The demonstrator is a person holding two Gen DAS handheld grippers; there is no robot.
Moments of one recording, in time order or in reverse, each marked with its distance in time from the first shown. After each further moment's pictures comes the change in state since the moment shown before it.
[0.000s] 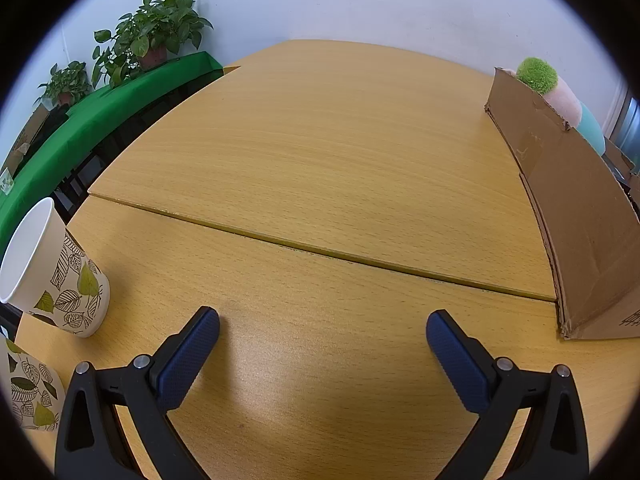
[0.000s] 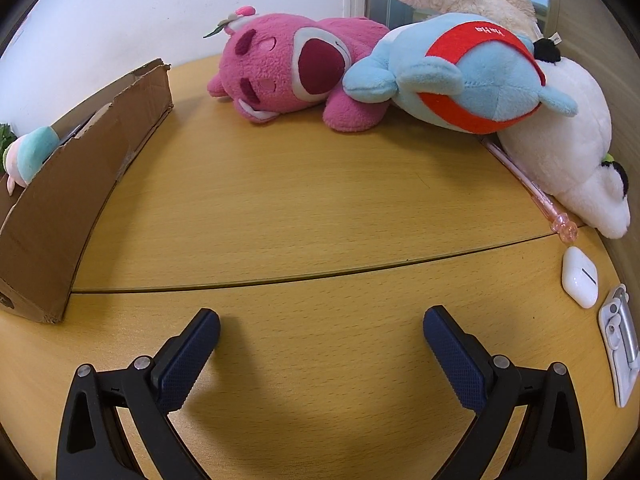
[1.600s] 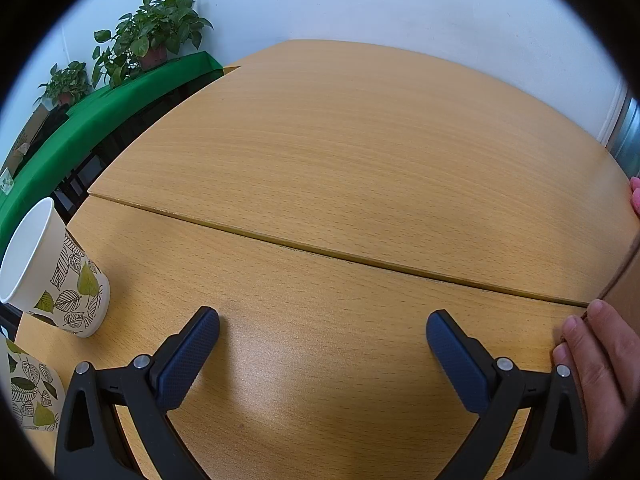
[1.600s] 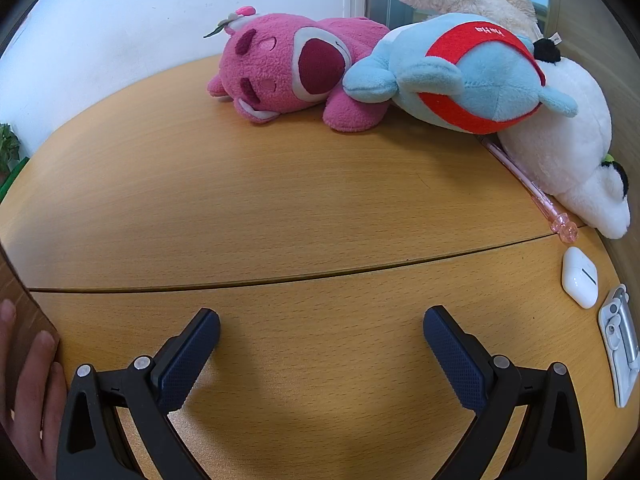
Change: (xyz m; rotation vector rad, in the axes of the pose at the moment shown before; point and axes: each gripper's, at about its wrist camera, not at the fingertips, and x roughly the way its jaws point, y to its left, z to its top) left arm 0.001 -0.002 0.001 -0.004 -0.002 0.001; right arm 0.000 -0.001 0.008 -0.005 0.000 0.002
